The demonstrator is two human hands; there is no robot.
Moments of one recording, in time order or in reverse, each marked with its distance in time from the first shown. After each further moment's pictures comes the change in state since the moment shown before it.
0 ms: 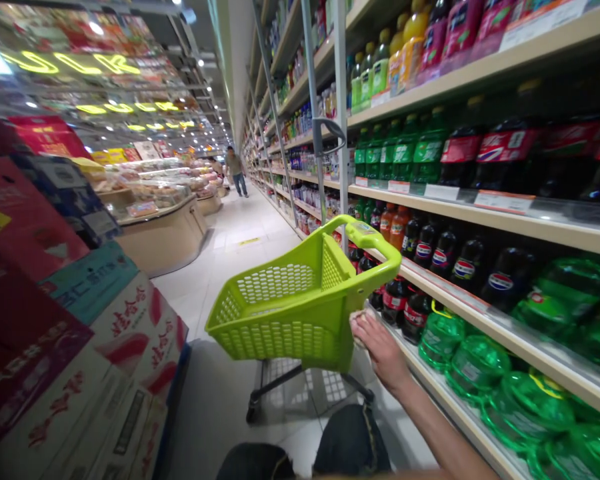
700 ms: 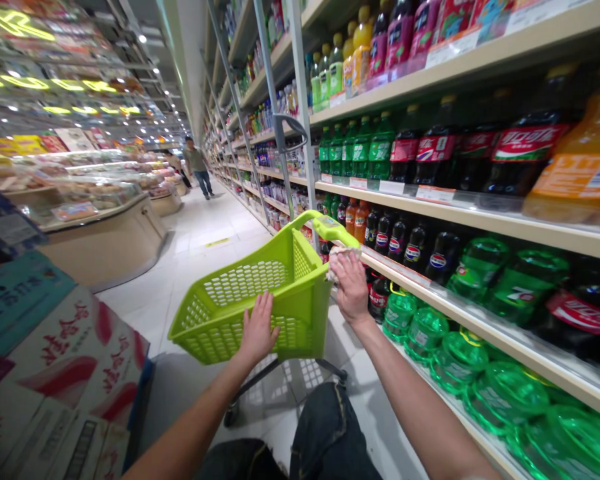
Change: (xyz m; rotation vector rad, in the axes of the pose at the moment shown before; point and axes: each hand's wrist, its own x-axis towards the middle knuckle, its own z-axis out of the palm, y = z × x) left_hand -0.008 -0.107 -0.081 1.074 0.108 -0.315; right_hand 0.074 0.011 -0.018 -0.070 0.346 0.119
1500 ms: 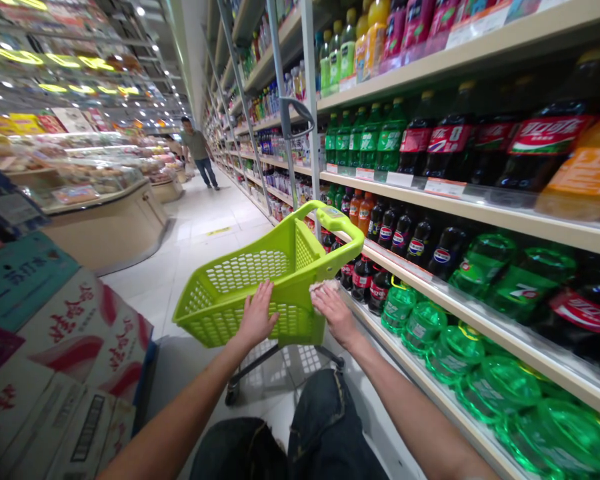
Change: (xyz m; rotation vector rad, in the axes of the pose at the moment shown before) left_hand 0.002 -0.007 -0.003 -0.025 -0.041 -0.006; right_hand -0.068 -0.012 0.016 0.112 -0.328 -0.165
